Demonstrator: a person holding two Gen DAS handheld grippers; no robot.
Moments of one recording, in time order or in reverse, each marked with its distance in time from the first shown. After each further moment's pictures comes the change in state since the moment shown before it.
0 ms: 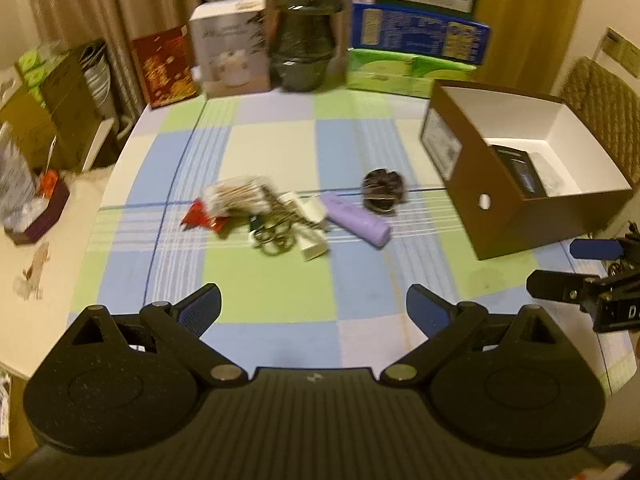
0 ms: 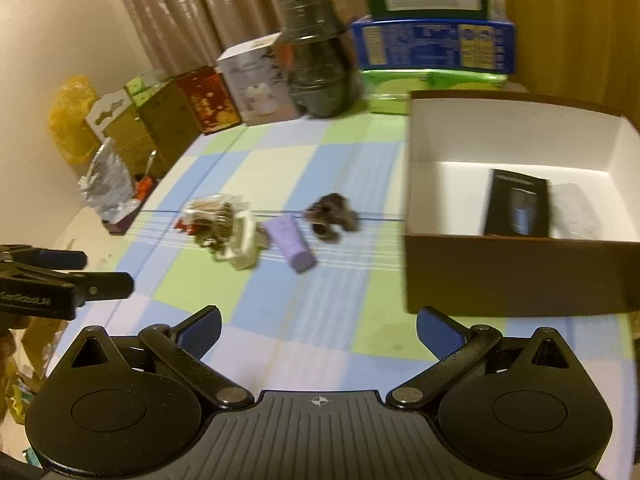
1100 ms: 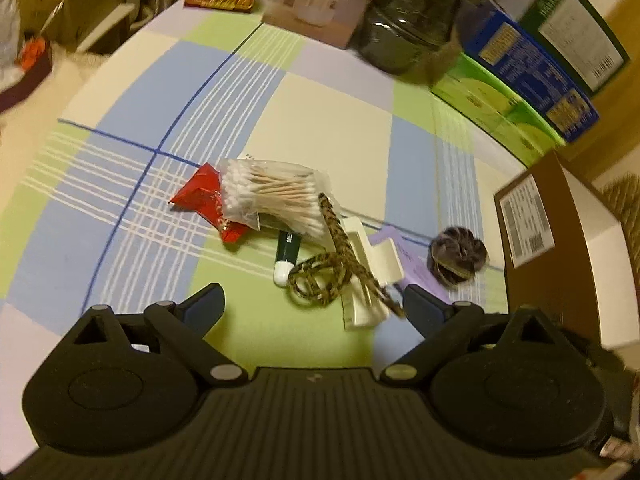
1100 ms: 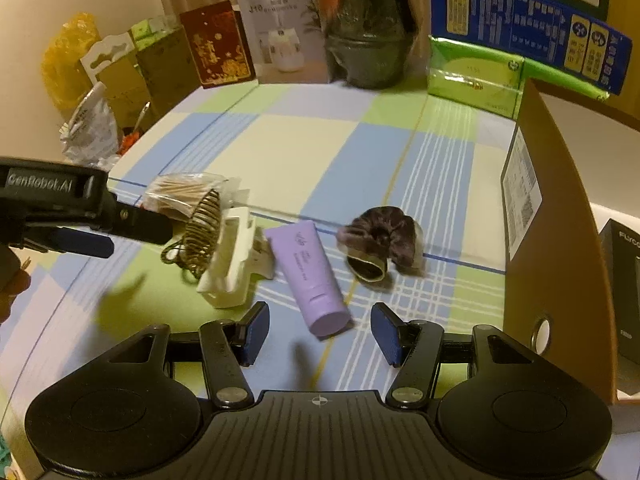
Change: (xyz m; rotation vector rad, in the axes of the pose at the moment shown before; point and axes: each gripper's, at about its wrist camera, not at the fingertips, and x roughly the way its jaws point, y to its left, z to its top) left arm 0.140 0.094 0.046 -0.394 0.121 -0.143; right arm 0.157 0.022 0.038 -0.145 0.082 -0.045
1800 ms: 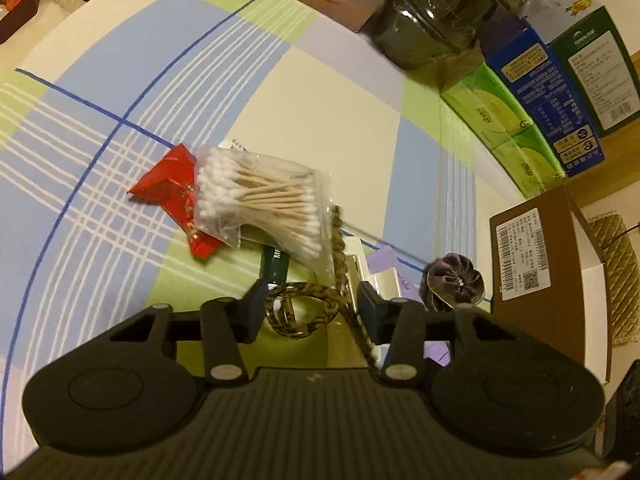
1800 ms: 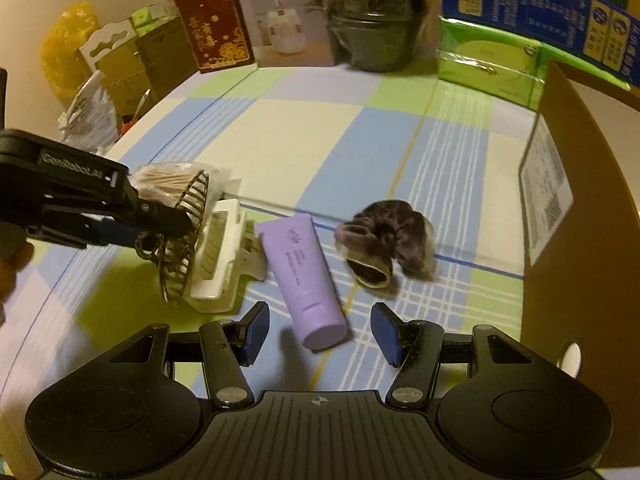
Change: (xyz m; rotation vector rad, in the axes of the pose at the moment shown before) left arm 0.041 0.023 0.020 -0.114 0.058 -0.116; right arm 0.024 -0.003 0.005 -0.025 0.031 0.017
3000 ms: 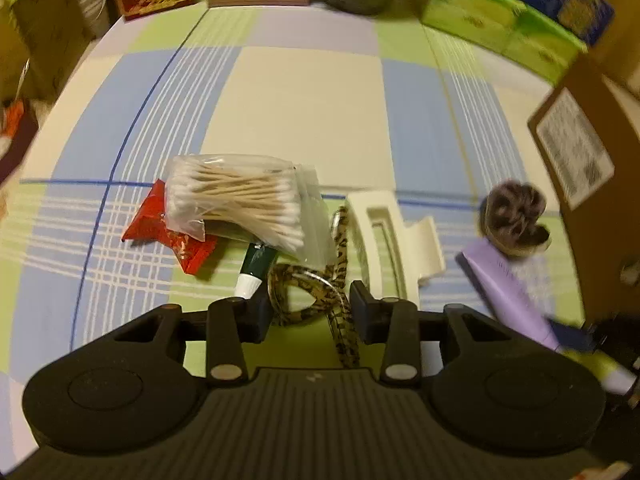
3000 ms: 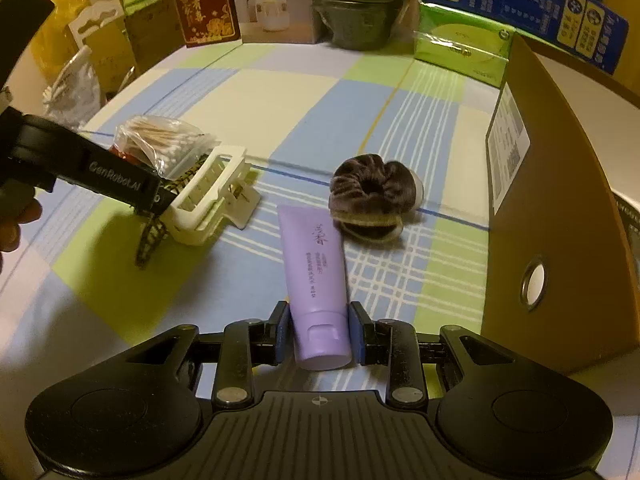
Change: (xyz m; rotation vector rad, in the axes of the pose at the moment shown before) left arm 0.028 -0.055 -0.027 0.392 0.017 0.294; right arm -0.012 -0.006 -0.027 -0.033 0.036 -0.090
